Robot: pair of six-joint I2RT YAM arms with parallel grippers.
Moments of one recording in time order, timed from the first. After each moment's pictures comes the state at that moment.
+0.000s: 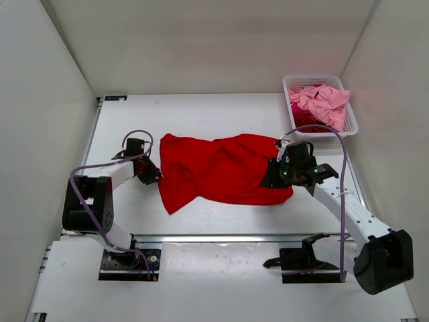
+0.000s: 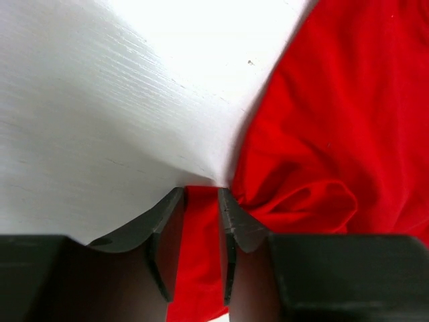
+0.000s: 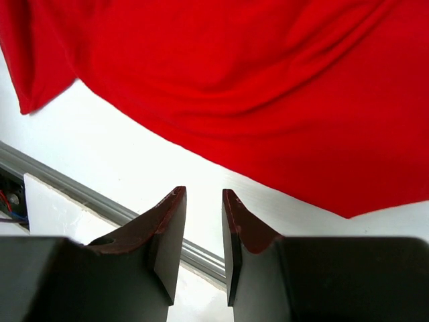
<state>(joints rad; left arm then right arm) -0.07 1.56 0.78 -0.31 0.08 -0.74 0.34 1.10 0.79 -0.60 -0.33 0.34</state>
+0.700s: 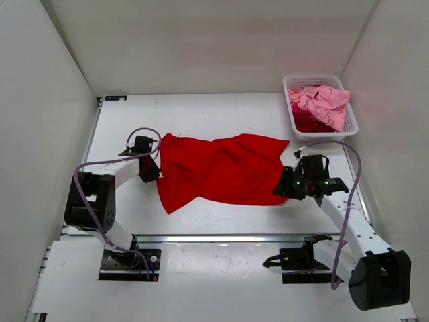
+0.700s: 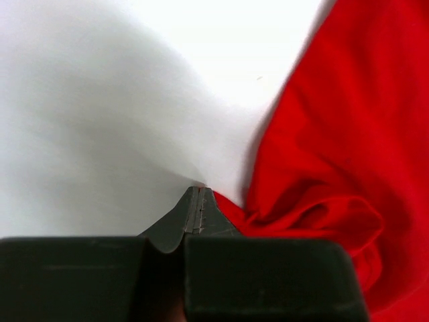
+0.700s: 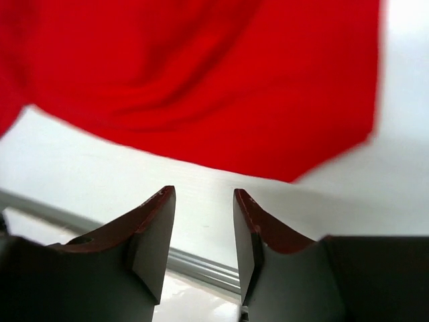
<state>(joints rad) -0.15 1.59 0.84 -0.35 -0.12 -0.70 0.18 0.97 0.66 -0.62 -0.29 0.36</state>
